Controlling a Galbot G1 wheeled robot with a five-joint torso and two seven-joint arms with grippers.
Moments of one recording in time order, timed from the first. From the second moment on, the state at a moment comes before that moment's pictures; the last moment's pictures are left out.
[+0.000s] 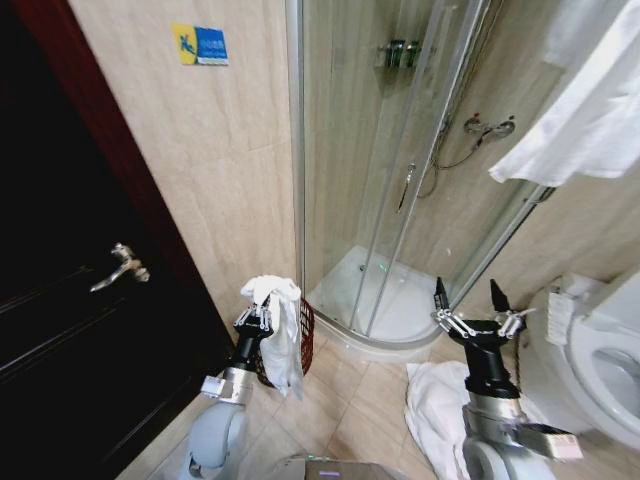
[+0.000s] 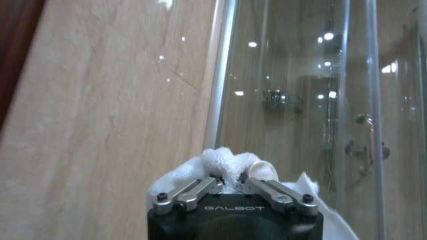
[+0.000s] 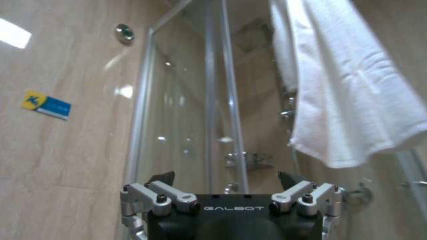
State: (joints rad) left arm 1.59 -1.61 -0.52 -2.16 -0.14 -0.23 0.20; right arm -1.76 1.58 0.72 2.39 0.28 0.43 -0.24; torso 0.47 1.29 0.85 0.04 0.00
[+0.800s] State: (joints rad) left arm 1.41 -1.42 -0.55 -1.98 -0.17 -0.21 0.18; right arm -1.78 1.59 0.72 2.37 0.26 0.47 -0.37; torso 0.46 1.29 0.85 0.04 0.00
